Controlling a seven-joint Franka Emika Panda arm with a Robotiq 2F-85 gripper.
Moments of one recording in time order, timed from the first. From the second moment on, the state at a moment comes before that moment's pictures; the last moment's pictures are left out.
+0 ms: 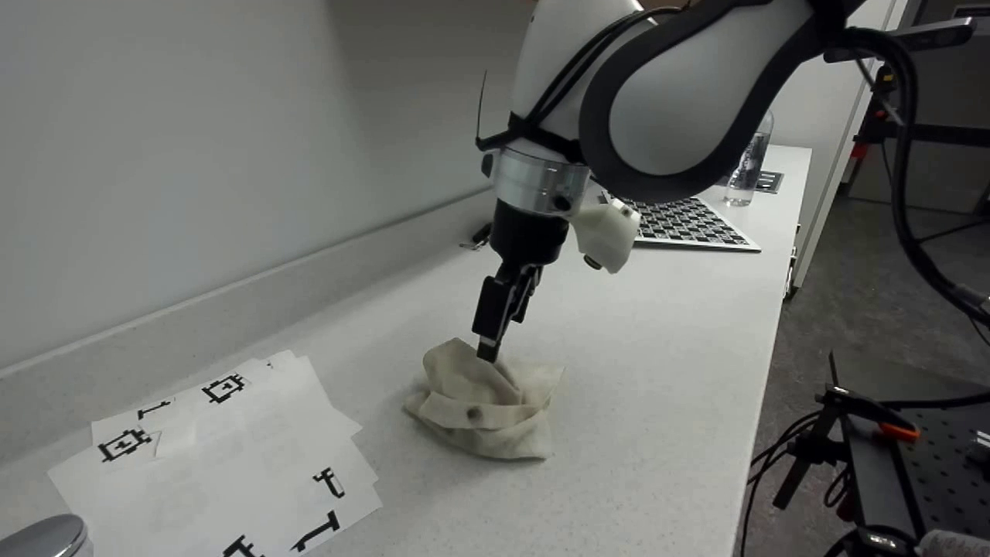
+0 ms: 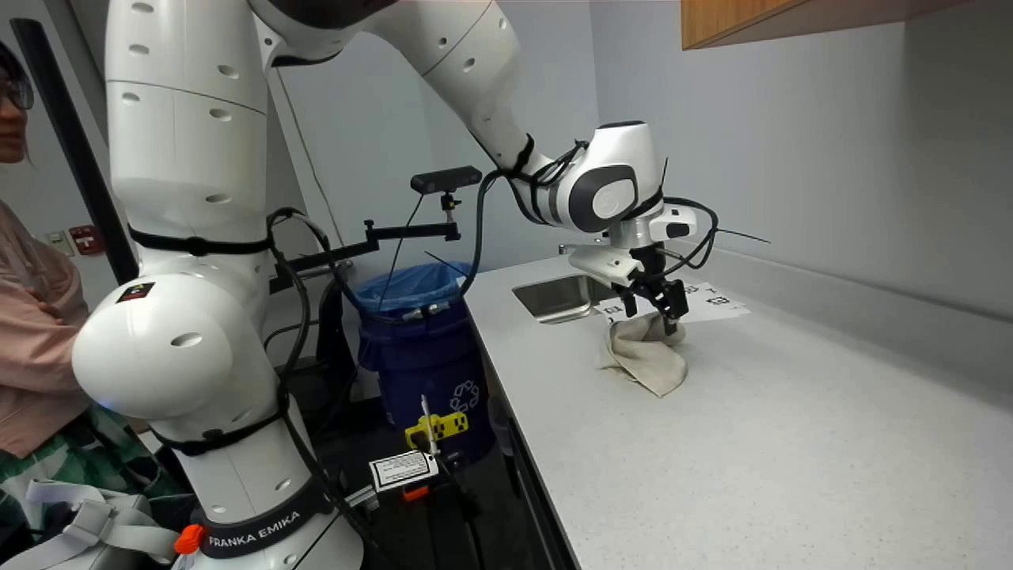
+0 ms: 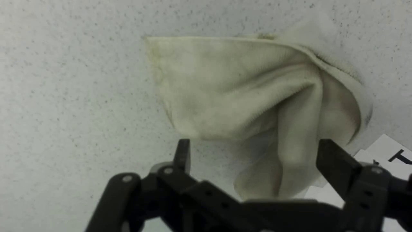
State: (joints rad) arm 0.10 0.31 0.13 -2.15 0.04 2.66 0.01
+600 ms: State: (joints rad) arm 0.08 0.45 0.21 -2.00 0.17 2.66 -0.13
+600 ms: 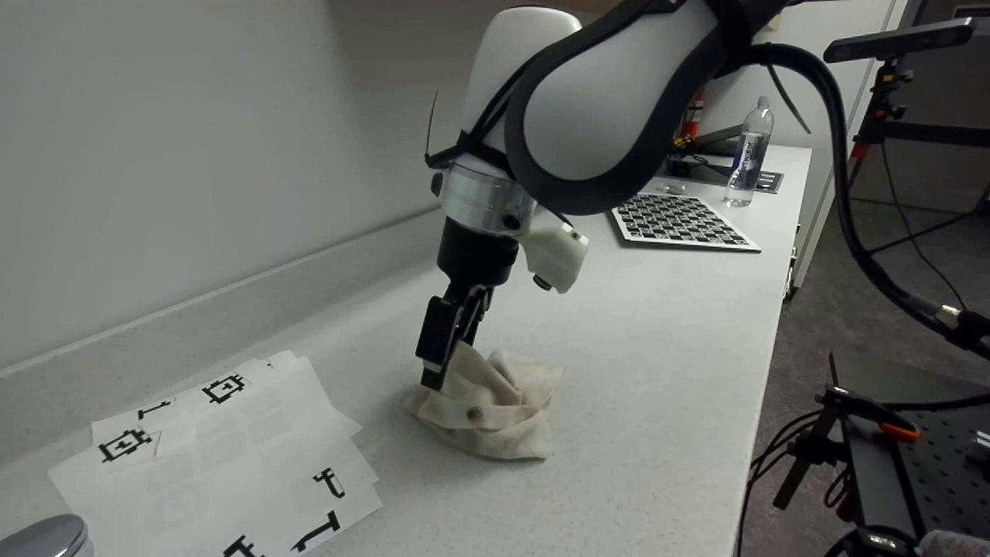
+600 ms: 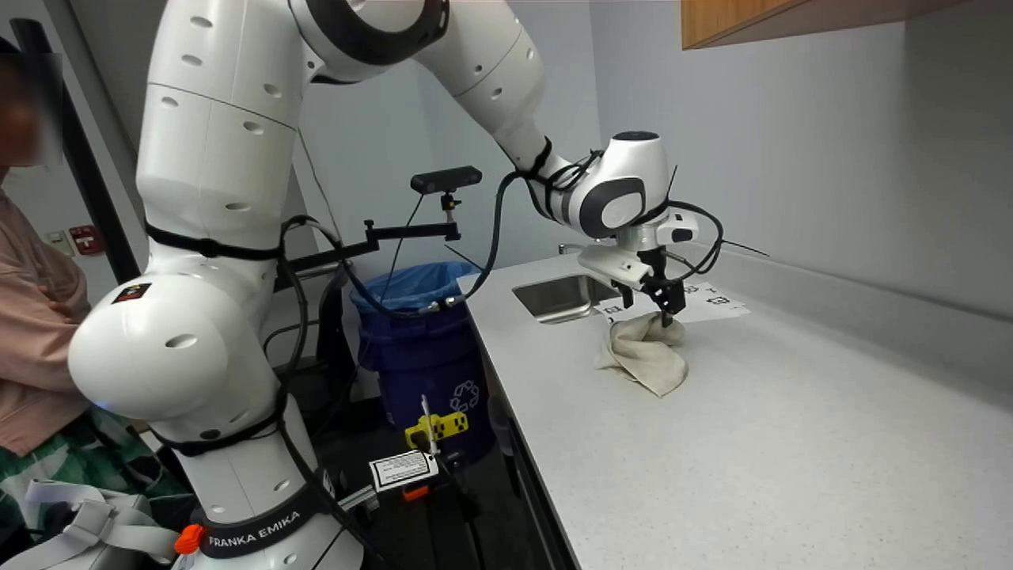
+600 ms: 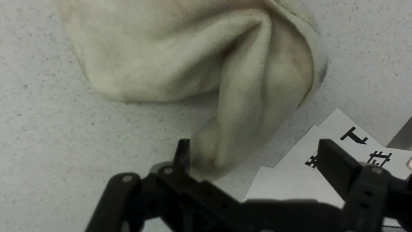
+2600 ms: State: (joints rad) arm 0.16 0.27 0.04 -1.87 -0.36 2.49 -0.02
